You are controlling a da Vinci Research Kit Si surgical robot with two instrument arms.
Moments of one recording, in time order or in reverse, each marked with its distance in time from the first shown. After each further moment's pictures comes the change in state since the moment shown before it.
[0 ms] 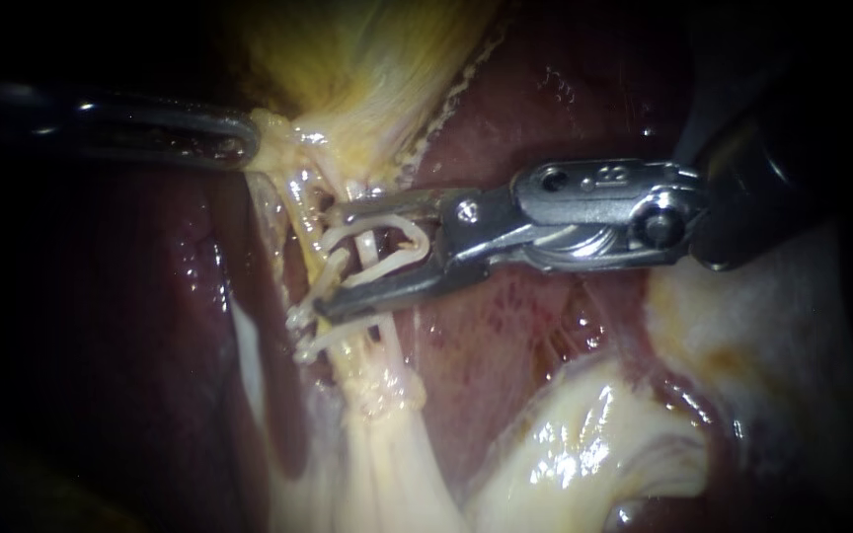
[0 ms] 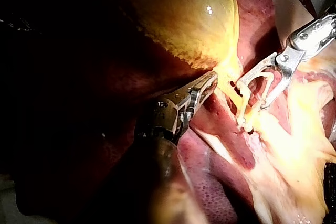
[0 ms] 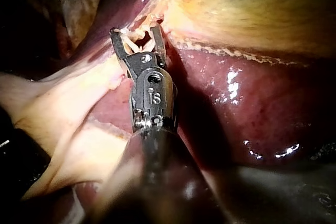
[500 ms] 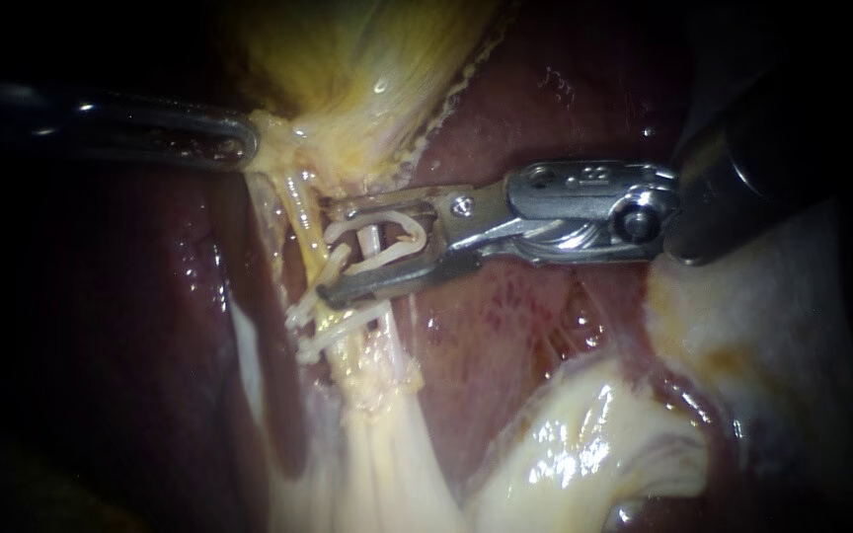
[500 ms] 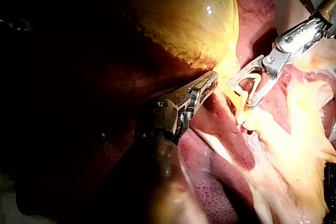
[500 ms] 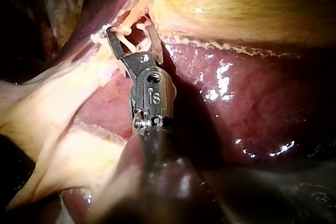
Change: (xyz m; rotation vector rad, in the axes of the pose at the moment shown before) right arm -0.003 0.003 0.002 -0.024 -0.001 0.023; left arm 0.000 0.000 0.000 0.001 0.000 0.001
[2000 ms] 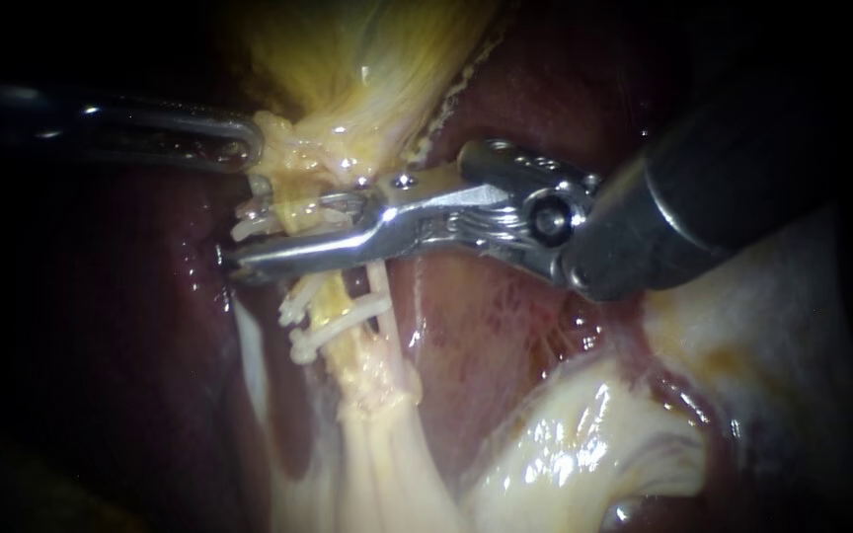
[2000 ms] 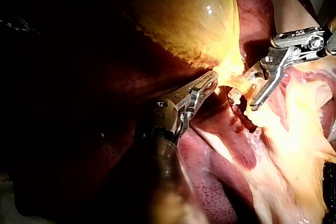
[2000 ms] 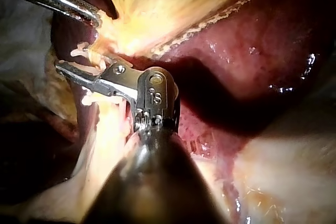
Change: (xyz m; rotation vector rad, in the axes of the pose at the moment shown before) right arm 0.005 -0.002 0.002 0.269 0.338 0.385; left arm 0.000 0.000 0.000 -0.003 -0.001 0.001
